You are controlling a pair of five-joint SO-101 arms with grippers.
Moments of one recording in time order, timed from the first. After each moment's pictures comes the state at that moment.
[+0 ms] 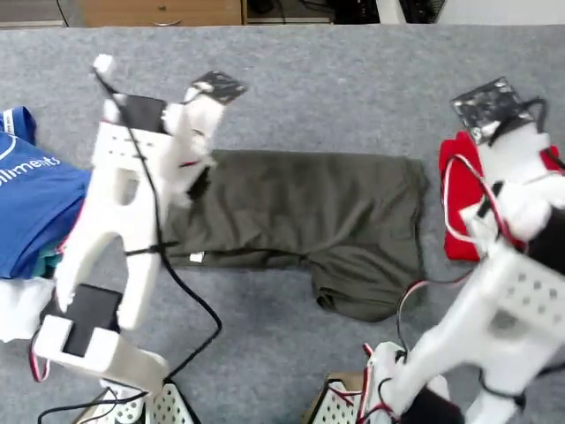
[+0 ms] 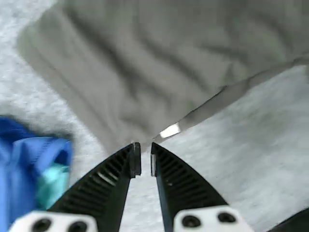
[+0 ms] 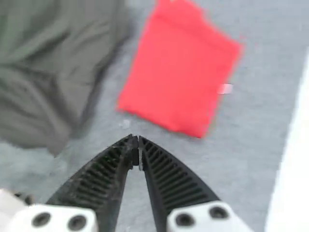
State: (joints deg) left arm 12.2 1.1 -10.2 98.2 -27.7; right arm 28.7 -33.8 -5.4 101.2 42.5
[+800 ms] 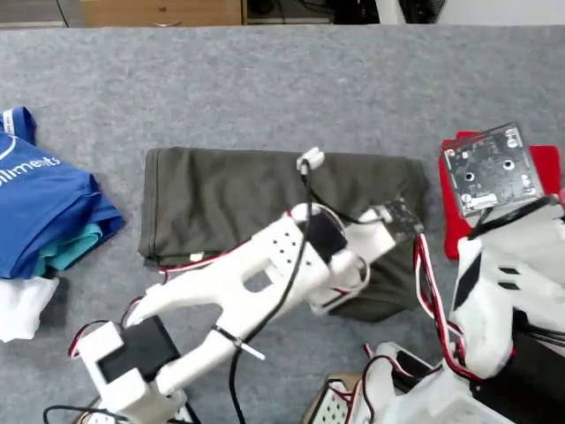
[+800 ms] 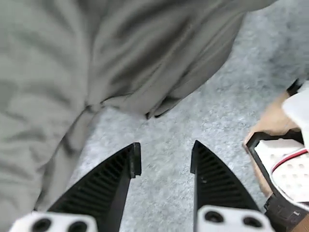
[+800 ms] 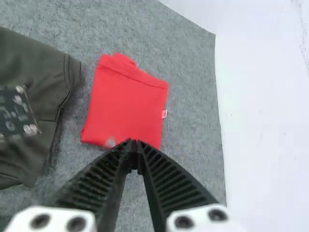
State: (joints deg) left arm 53.1 3.4 7.0 77.3 -16.3; right arm 29.0 -49.4 -8.6 101.3 39.1
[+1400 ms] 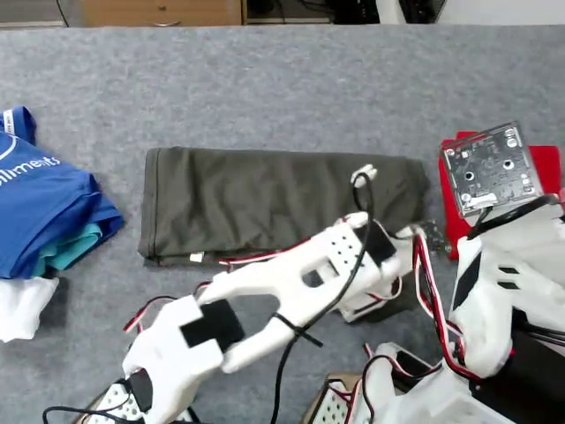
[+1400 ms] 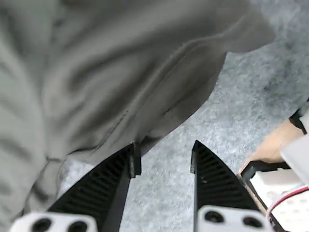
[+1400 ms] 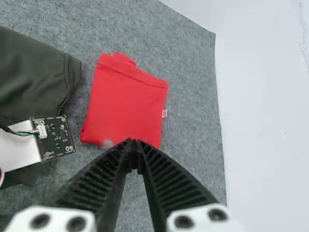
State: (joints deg) left arm 57.2 26.4 -13.3 81.1 -16.1; right arm 29.0 -49.4 -8.6 101.3 39.1
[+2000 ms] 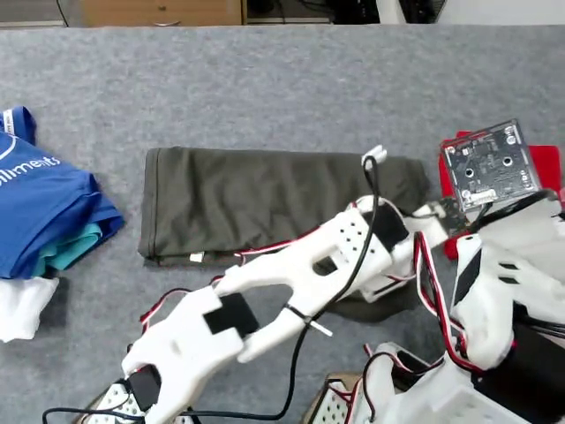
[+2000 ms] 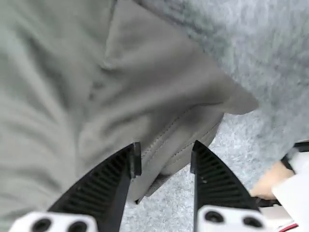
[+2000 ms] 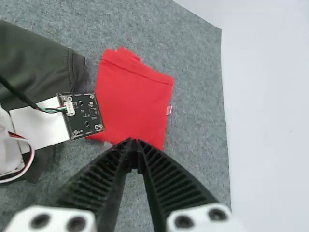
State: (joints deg) left arm 55.5 33.7 -29.8 83.1 -16.1; right arm 29.0 -49.3 -7.1 101.3 39.1
